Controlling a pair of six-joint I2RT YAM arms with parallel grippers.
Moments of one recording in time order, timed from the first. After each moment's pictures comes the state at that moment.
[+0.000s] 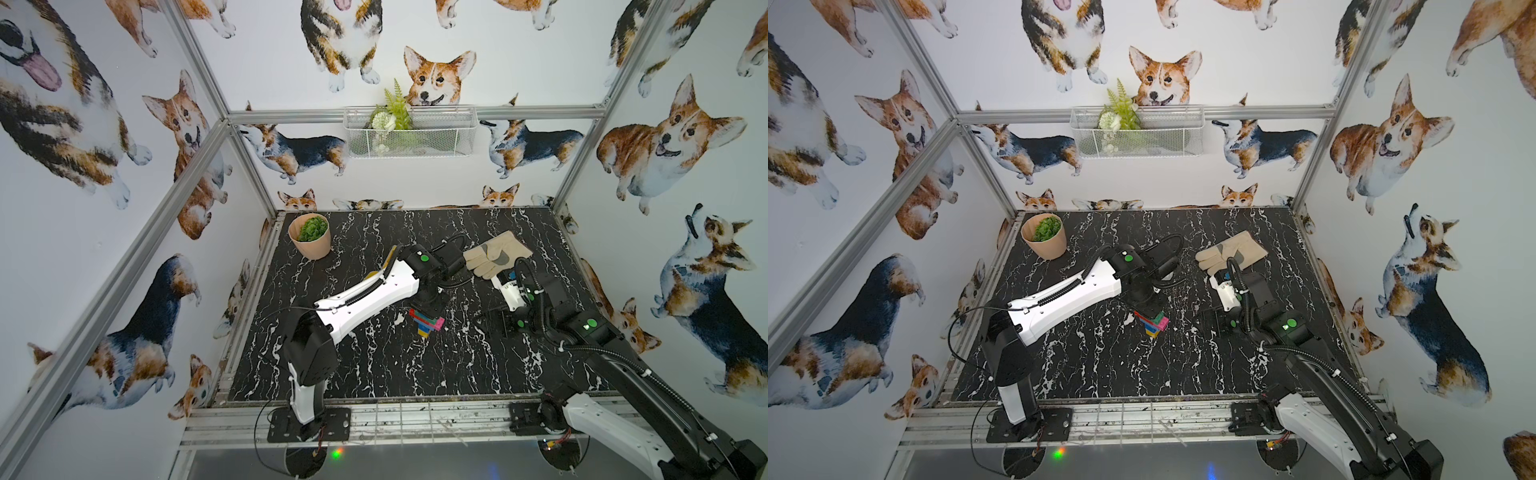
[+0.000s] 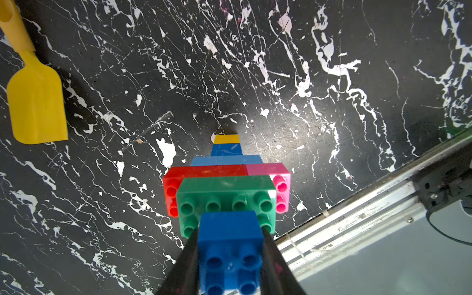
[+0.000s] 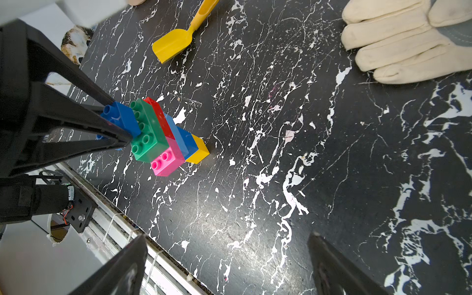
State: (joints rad) left arm -0.97 1.84 1.76 -1.30 -0.02 -0.34; right arm 0.52 0.83 0.79 -0.80 -0.27 0.27
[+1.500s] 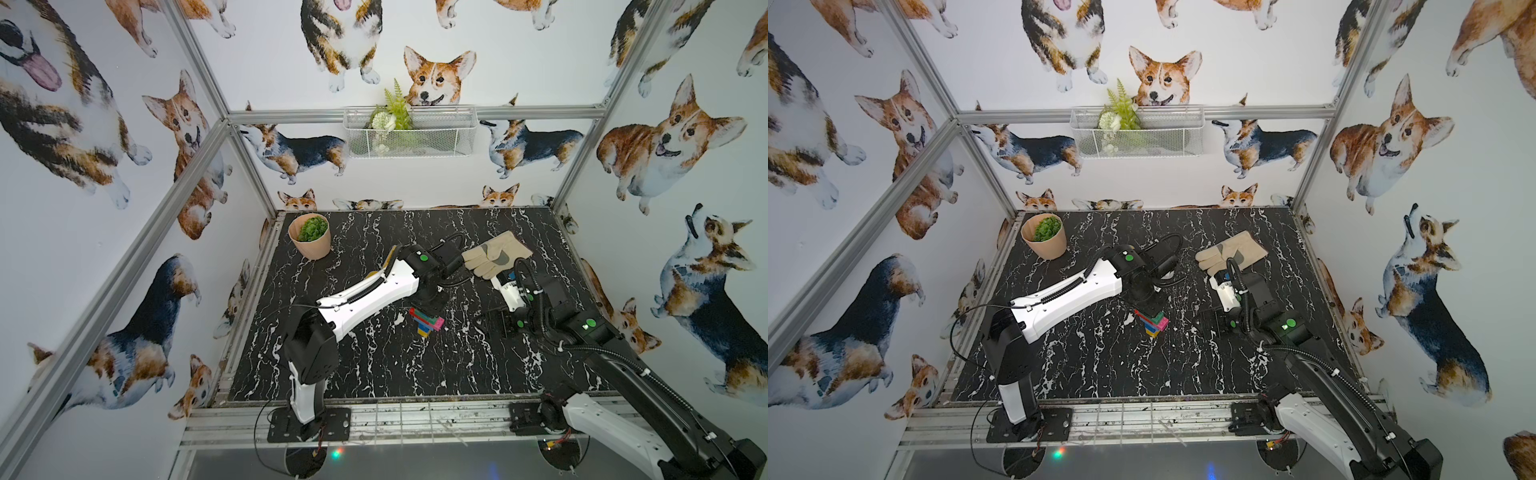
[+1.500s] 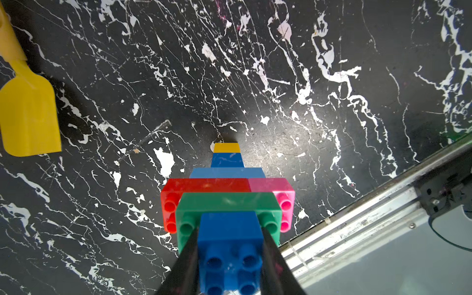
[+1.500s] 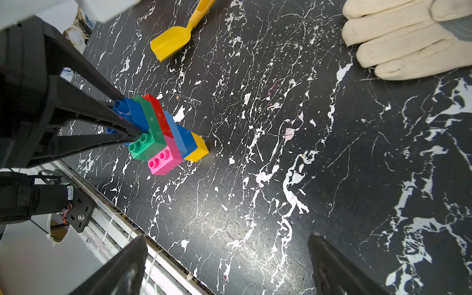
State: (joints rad) left arm -0.95 1.86 1.74 -1.26 0.00 -0.31; right arm 0.52 0.83 0.79 -0.80 -0.28 0.27
